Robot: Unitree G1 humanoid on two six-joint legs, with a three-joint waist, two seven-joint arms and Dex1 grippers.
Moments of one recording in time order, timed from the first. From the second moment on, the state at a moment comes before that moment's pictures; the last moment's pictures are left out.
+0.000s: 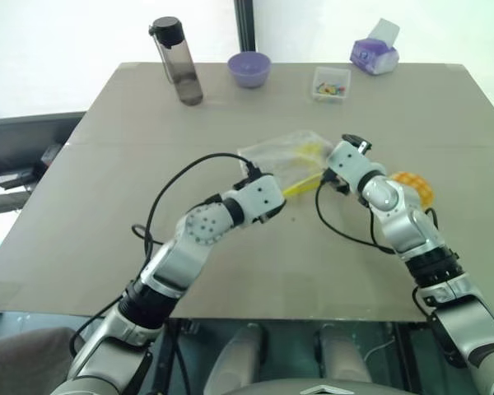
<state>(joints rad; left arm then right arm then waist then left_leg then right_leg) -0.45 0.52 -0.39 -0.23 0.17 0.38 -0.51 -0.64 -0.41 0.30 0.20 -0.54 0.21 0.37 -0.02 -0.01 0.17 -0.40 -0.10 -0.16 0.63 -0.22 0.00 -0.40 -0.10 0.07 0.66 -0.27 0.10</state>
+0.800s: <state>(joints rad) -0.44 0.49 -0.42 -0.07 0.39 0.16 -0.47 -0.65 -0.39 0.30 0.17 -0.54 0.22 0.36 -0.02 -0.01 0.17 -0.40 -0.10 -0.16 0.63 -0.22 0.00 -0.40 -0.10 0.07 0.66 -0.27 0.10</state>
